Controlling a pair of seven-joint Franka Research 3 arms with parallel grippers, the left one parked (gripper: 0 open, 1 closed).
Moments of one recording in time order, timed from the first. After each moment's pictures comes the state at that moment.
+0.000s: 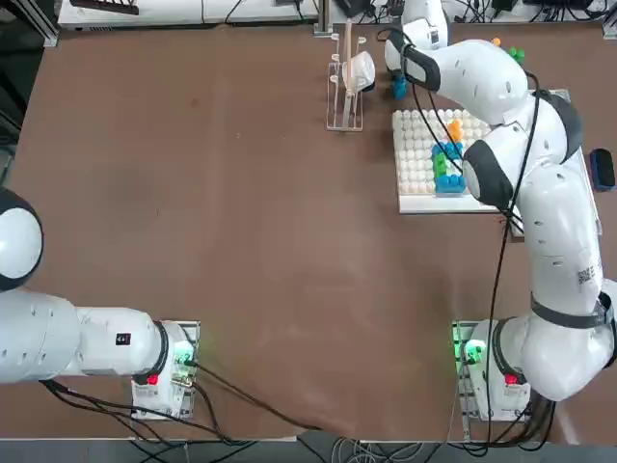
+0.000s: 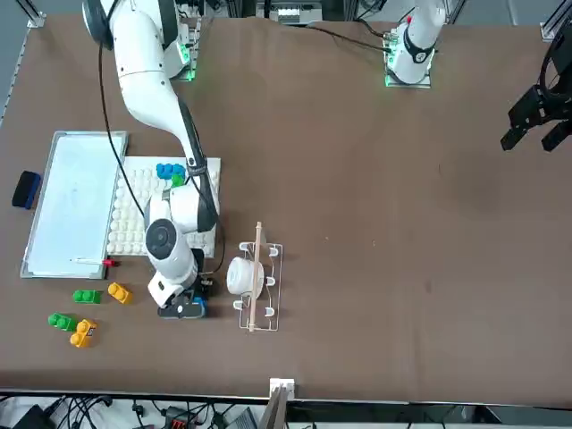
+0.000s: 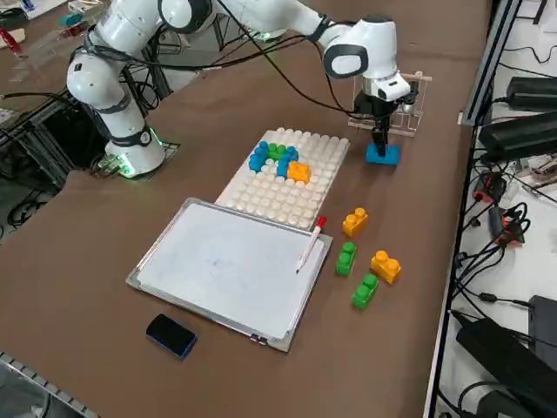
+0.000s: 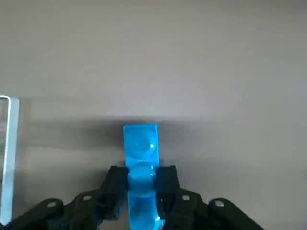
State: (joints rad) arm 0.55 0.96 -0.34 -1.21 0.23 2.28 0.22
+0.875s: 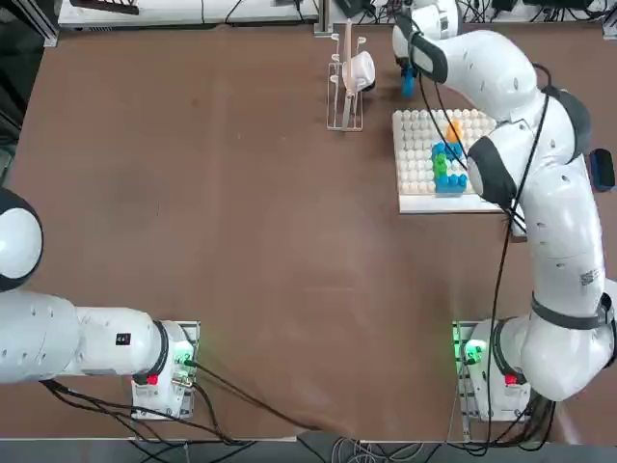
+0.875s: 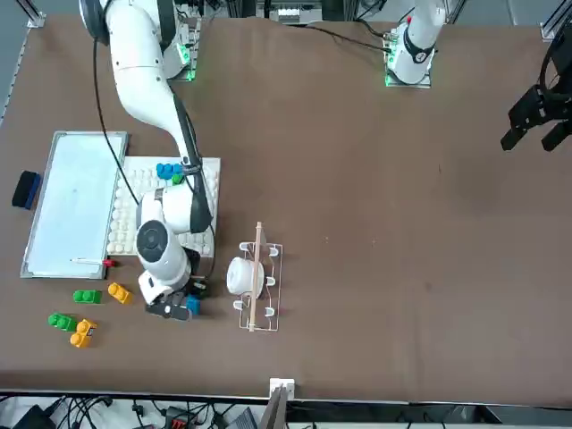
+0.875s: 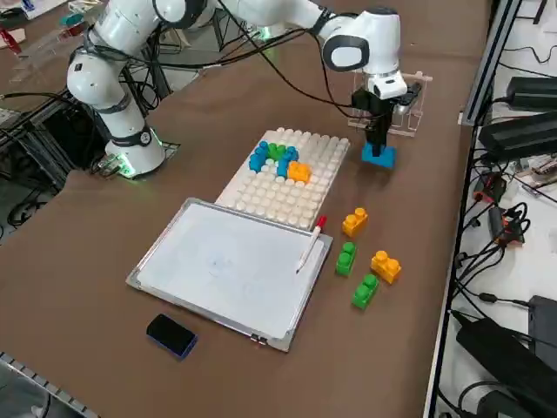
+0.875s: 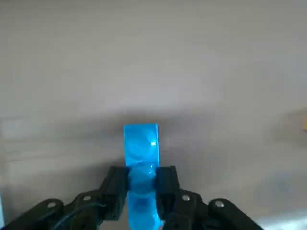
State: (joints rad) arm 0.56 0.90 -0.43 -1.21 0.23 2.12 0.39
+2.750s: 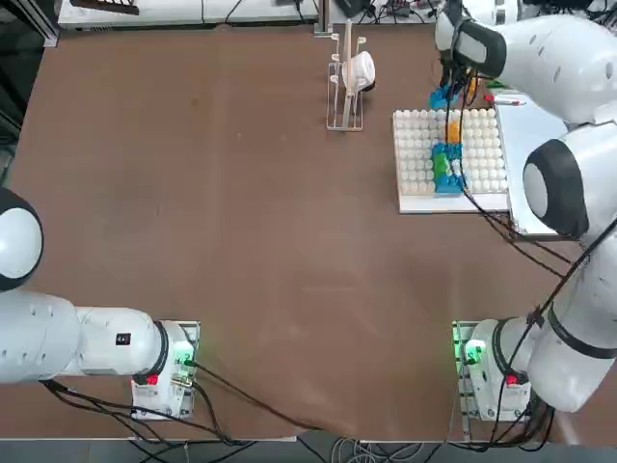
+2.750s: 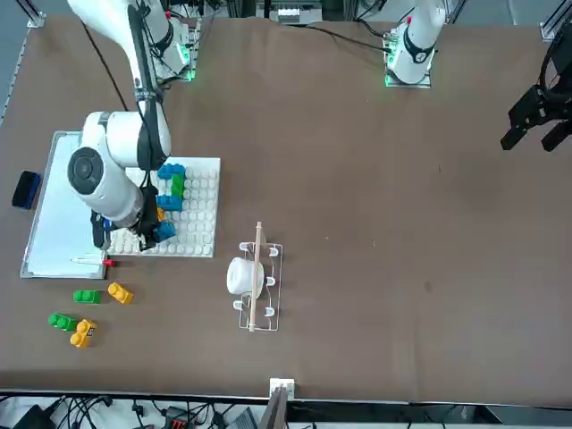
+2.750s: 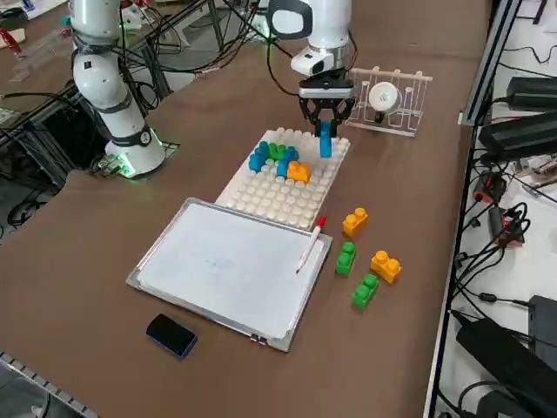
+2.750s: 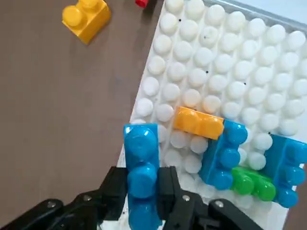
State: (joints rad) arm 0.85 0.45 -0.71 -1.85 0.24 2.18 1.35
